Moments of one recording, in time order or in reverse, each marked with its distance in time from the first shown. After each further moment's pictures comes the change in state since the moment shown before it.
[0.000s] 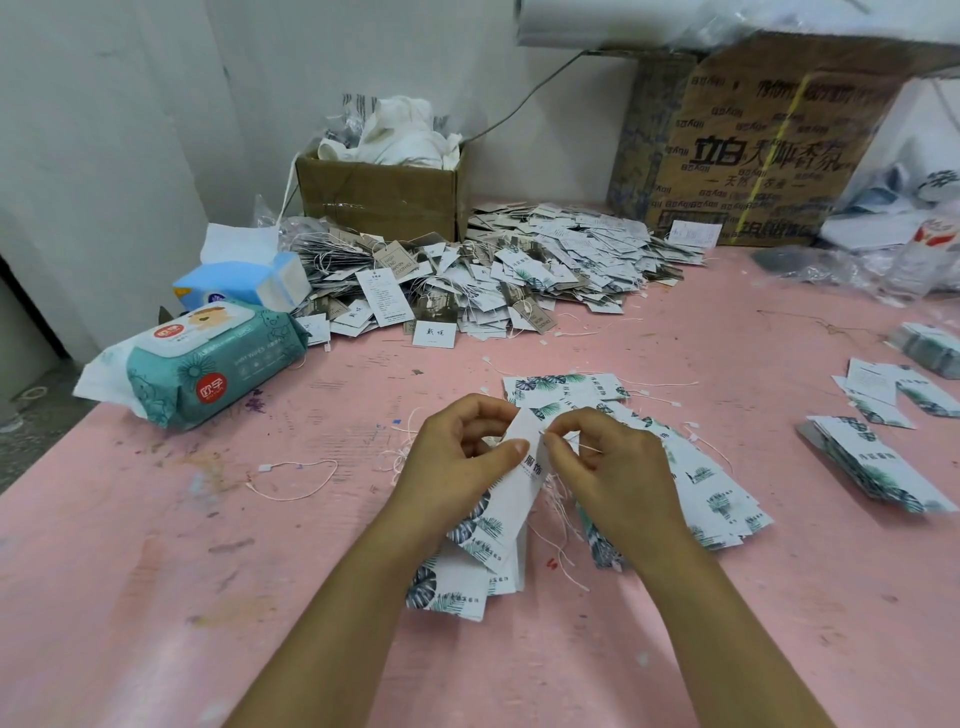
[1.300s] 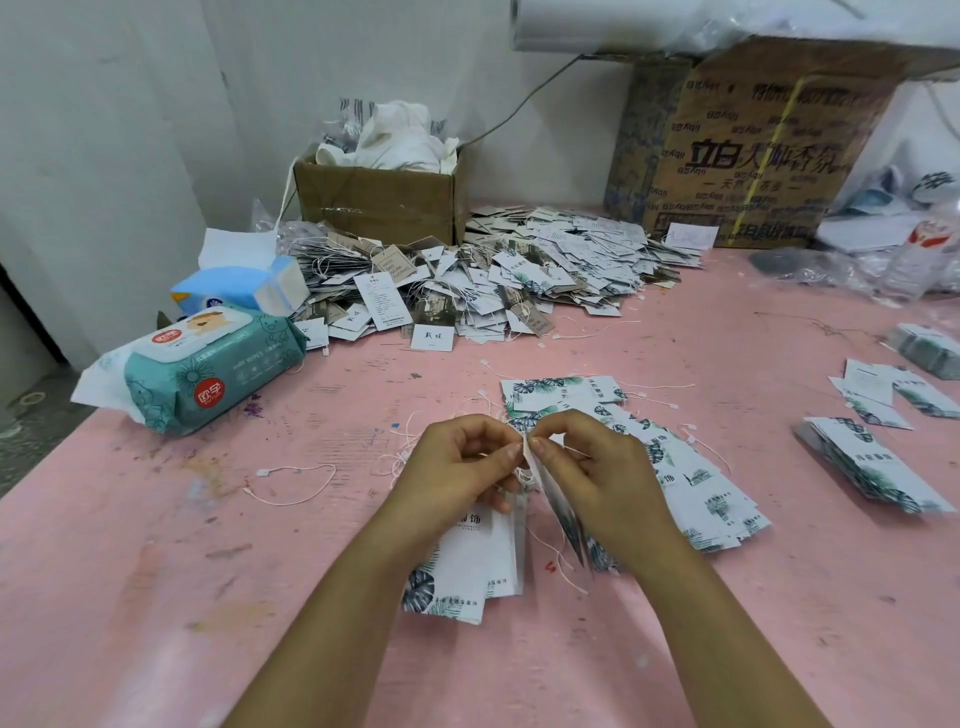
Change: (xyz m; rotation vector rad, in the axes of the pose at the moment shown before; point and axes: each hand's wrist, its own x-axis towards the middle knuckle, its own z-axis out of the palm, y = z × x) left_hand 0.001 -0.004 -0.003 -0.094 -0.112 -0.056; right_hand -0.001 0.000 0.002 0.202 -0.108 -0.068
